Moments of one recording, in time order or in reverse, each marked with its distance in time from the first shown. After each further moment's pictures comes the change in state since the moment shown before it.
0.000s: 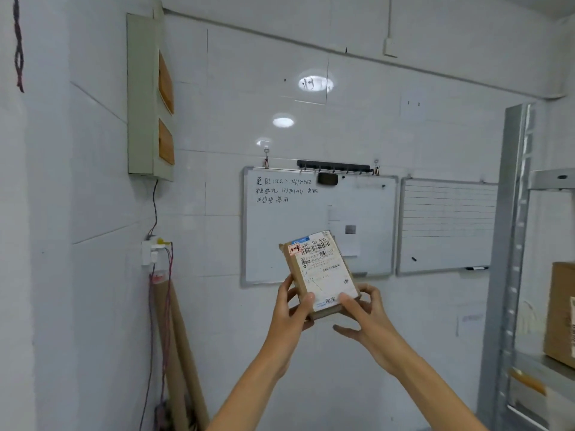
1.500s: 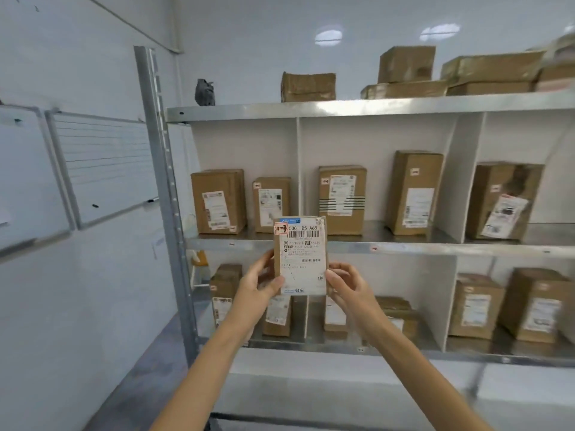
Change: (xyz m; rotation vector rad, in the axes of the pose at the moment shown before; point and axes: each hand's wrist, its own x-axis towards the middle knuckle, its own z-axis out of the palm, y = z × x) left_hand -0.212 0.007 0.233 -0.263 -1.056 -0.165; right_hand -0.414 -0.063 -0.091 -0.424 1.200 -0.069
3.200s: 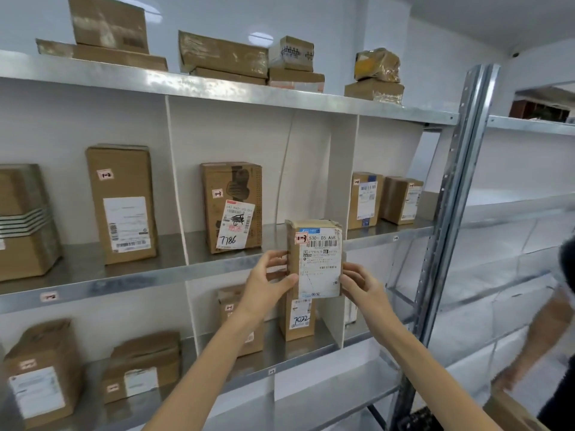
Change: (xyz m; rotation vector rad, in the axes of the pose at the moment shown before) left_hand 0.114 -0.014 0.621 -0.118 -0.460 0.077; right_hand -0.029 -0.039 -0.603 -0.309 0.556 -0.048
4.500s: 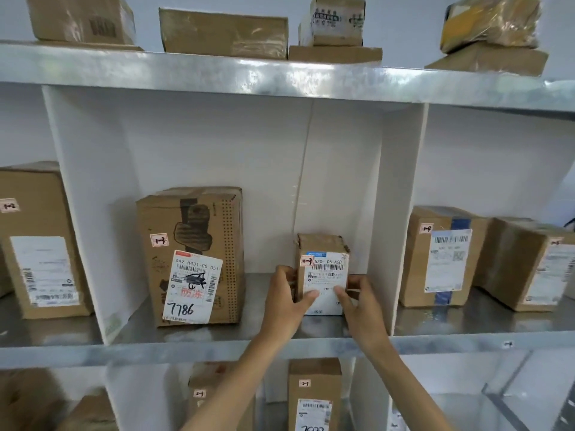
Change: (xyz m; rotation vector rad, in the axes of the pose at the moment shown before) left_hand 0.277 -0.125 0.066 0.476 0.417 0.022; right_hand 0.323 0.121 0.019 -0.094 -0.131 -0.145
